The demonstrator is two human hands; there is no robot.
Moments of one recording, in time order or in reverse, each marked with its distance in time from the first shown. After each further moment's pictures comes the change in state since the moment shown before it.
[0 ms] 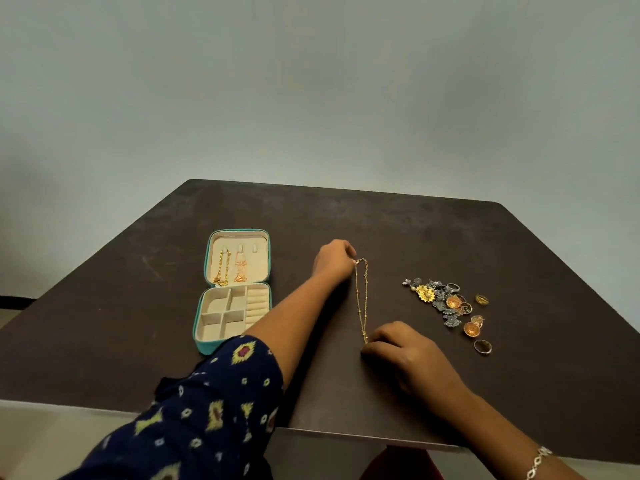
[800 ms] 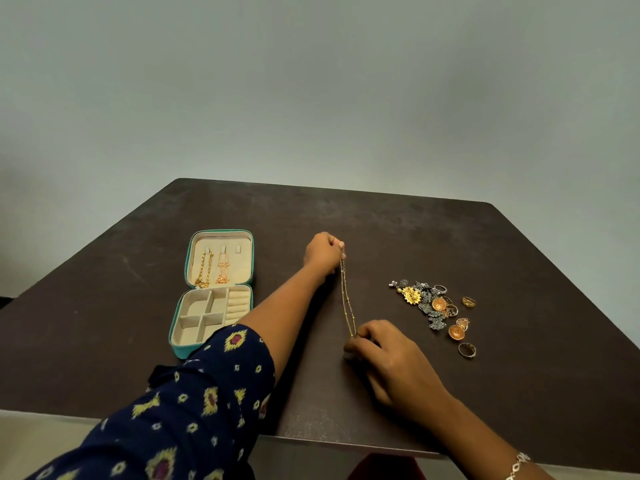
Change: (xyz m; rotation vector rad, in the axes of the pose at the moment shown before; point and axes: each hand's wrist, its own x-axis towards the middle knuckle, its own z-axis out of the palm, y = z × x) left_hand 0.013 0.013 0.009 -0.274 0.078 -0.099; right_hand 0.001 -0.006 -0.005 0.021 0.050 0.043
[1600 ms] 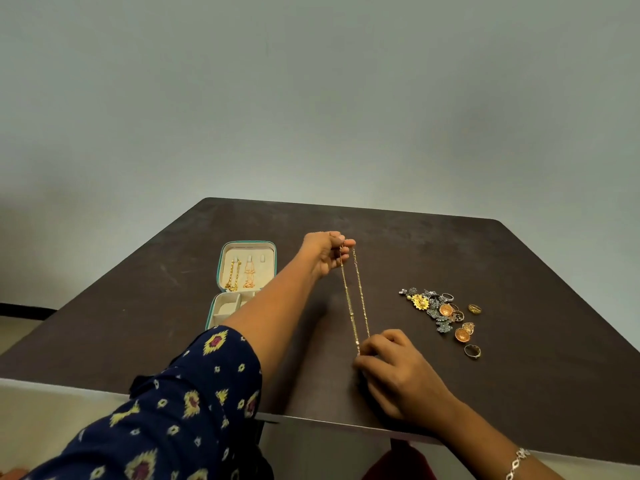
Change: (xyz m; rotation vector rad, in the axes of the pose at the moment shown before) left_hand -0.040 0.037 -0.054 -0.723 -0.135 -0.220; right_hand -0.006 -0.017 -0.010 -0.047 0.084 -0.218
